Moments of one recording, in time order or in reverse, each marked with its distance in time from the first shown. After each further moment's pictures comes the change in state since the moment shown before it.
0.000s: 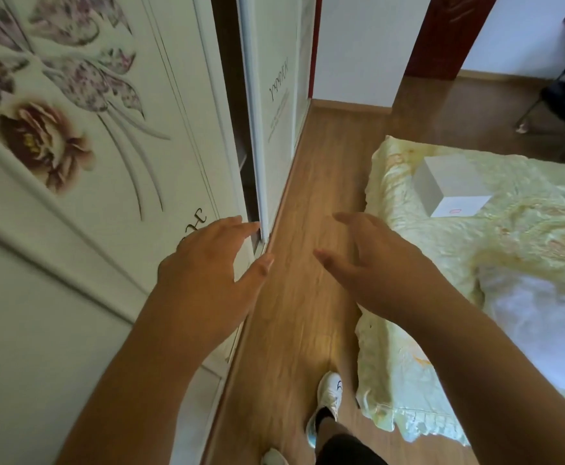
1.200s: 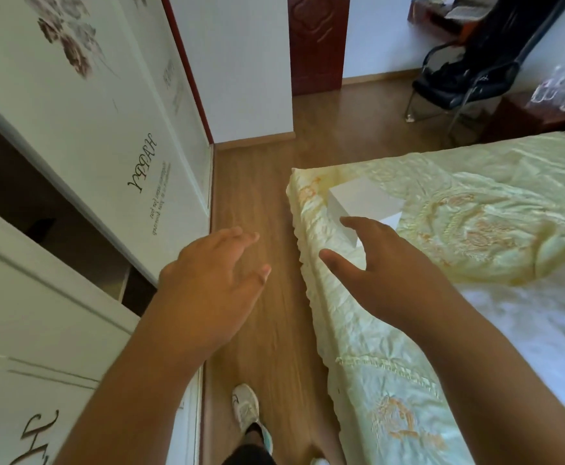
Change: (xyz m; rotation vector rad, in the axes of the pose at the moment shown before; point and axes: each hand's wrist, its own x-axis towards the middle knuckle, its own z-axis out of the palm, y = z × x) left_hand 0.285 0.241 0.059 0.098 -0.117 0.362; right_hand 0.172 0.210 -0.163 0.105 0.239 0.301
